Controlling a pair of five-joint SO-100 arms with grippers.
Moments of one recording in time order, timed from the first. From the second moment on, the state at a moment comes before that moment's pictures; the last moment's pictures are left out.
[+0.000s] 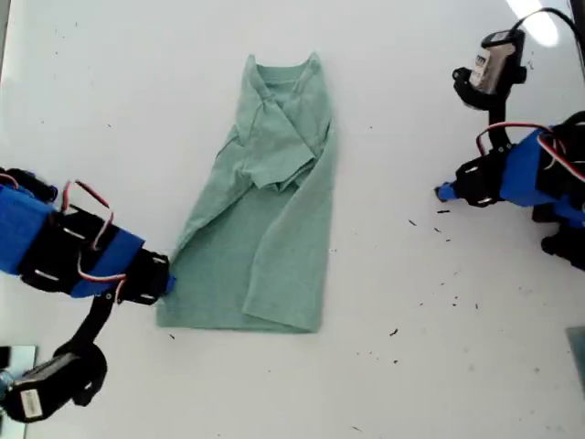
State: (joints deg) arm 0 15.6 107.9 118.9 65.4 -14.0; arm 1 21.4 150.0 163.0 55.7 -38.9
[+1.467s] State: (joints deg) arm 0 -3.3 125.9 112.6 61.9 8.8; arm 1 21.4 151.0 163.7 55.7 -38.8
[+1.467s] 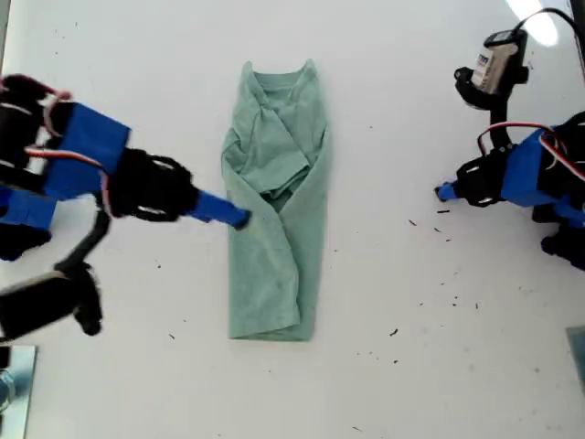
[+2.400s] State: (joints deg) arm 0 8.2 114.9 97.1 81.2 -2.0; arm 1 -2.6 129.0 99.0 83.6 -27.6
